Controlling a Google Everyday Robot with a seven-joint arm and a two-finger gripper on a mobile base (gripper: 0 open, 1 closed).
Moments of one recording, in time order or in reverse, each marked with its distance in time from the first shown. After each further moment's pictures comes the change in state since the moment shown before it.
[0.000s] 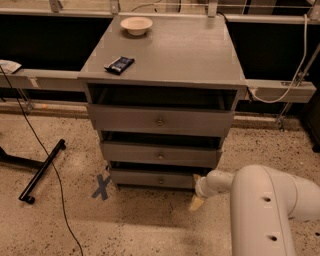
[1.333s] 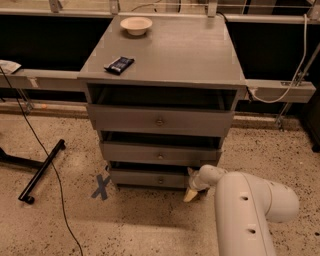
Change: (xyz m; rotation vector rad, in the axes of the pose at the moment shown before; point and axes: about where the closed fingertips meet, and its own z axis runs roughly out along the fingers) arm -0.017 -0.046 0.056 0.051 -0.025 -0.058
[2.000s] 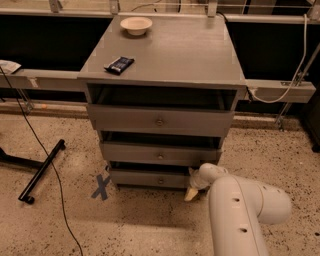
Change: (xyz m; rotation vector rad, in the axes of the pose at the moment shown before) arm 0.014 -0.009 0.016 -0.017 0.018 0.020
